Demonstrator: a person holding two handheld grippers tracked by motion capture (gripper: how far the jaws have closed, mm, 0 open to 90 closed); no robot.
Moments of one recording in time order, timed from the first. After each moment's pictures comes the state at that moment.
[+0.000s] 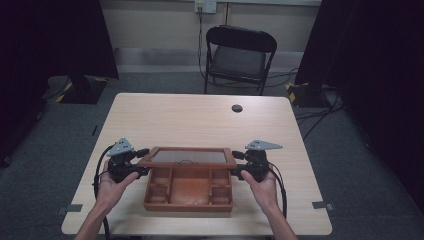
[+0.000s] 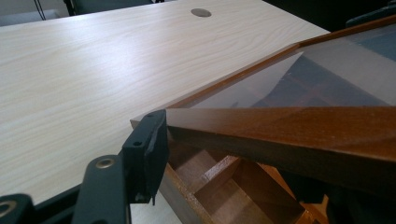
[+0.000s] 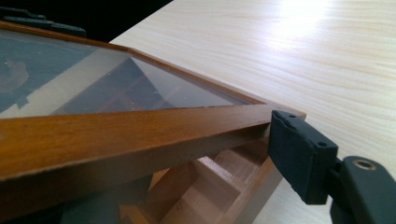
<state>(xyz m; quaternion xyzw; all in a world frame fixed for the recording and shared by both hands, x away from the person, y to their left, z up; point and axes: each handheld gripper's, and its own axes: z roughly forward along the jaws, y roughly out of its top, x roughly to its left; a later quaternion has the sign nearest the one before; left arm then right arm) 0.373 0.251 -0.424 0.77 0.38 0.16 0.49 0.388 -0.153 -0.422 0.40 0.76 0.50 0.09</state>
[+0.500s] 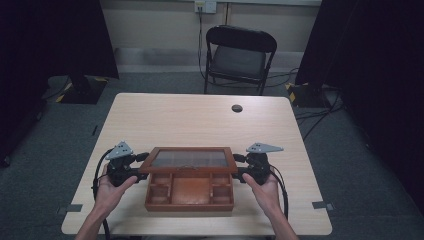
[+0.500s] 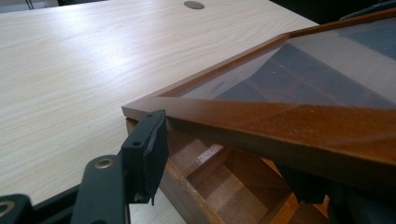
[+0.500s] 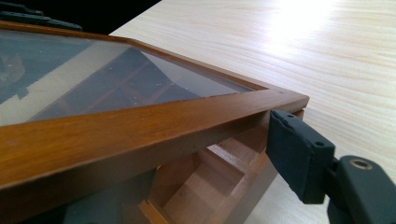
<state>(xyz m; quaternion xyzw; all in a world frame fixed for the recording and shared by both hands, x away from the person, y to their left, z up) 0.366 0.254 -0.428 0.77 0.38 0.14 0.49 0.383 -0.158 -0.426 0.39 0.77 0.50 0.09</state>
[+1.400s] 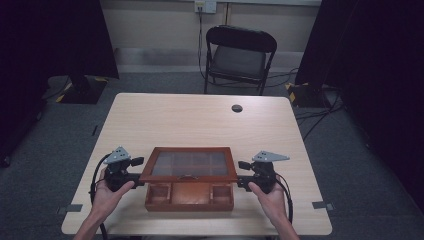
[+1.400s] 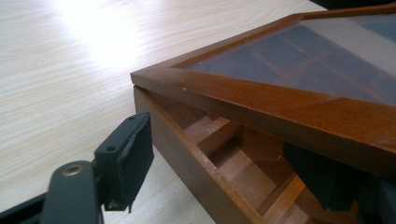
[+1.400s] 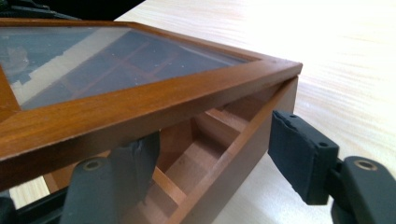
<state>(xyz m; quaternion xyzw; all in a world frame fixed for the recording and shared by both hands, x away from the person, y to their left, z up) 0.361 0.262 -0.444 0.78 0.40 0.13 0.47 0.365 -0.173 -0.438 0.39 0.77 0.49 0.09</state>
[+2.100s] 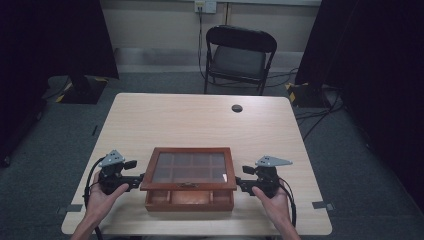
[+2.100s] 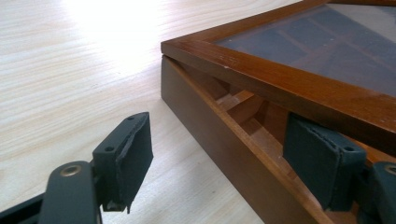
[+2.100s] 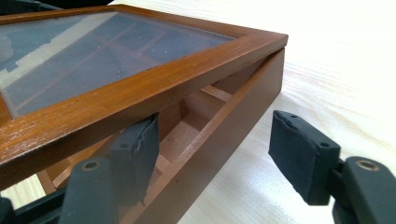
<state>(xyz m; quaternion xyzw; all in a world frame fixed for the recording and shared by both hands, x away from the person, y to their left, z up) 0.356 0.280 -0.453 0.78 0.42 0.14 0.45 0.358 -0.185 -0.451 0.40 0.78 0.48 0.09</state>
